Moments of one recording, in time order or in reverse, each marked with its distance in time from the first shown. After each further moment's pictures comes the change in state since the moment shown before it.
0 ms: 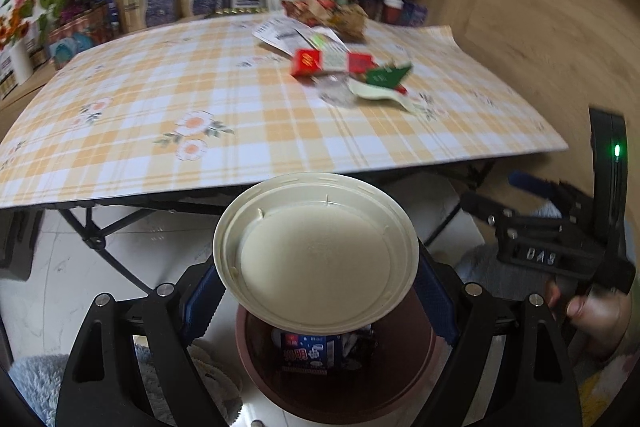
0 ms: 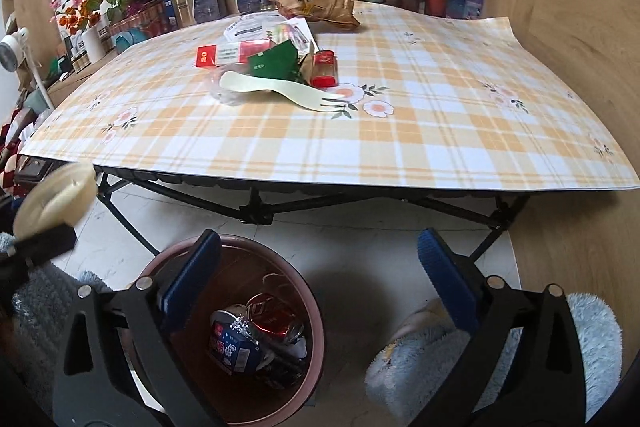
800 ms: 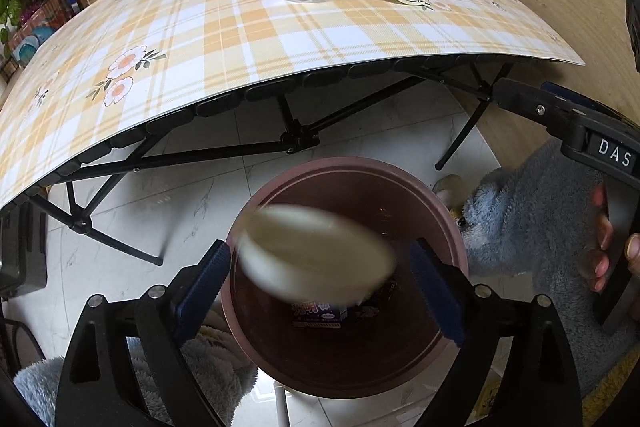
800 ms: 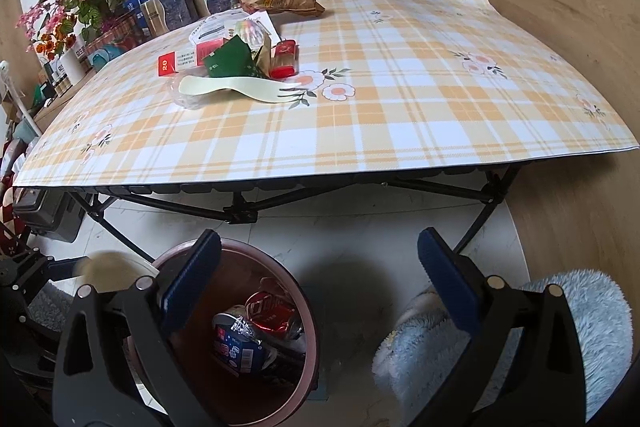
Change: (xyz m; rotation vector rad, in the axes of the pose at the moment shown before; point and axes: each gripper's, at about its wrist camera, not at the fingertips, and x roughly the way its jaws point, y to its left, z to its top) left arm 0.061 -0.019 -0.019 0.108 0.256 0.029; right arm 0.005 -0.021 -0.003 0.112 0.037 -0.021
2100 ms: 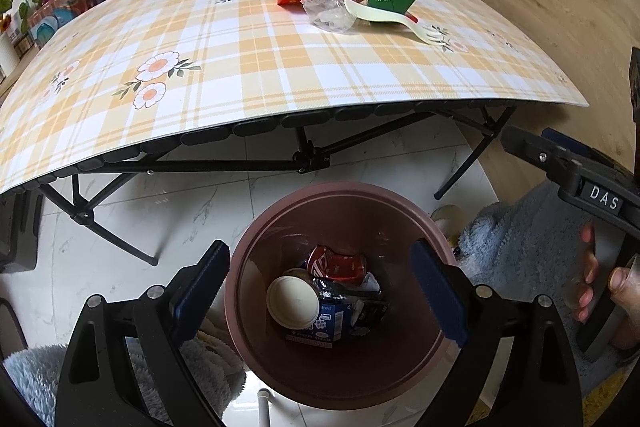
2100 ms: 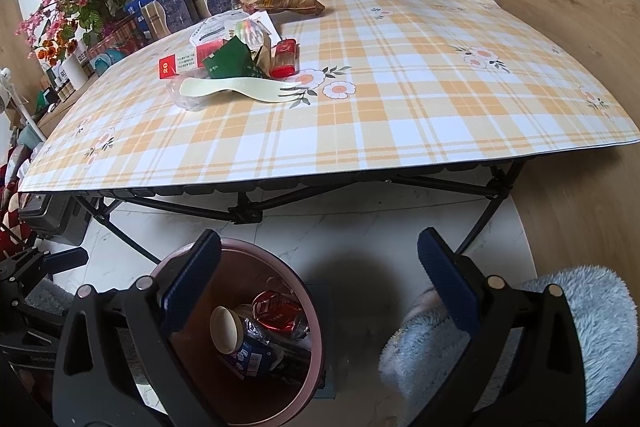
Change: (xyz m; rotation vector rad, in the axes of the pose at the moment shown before) left arm -0.015 0.015 0.005 -0.100 -0.075 -0.008; right arm 0.001 -0.002 0.001 0.021 0.006 0.025
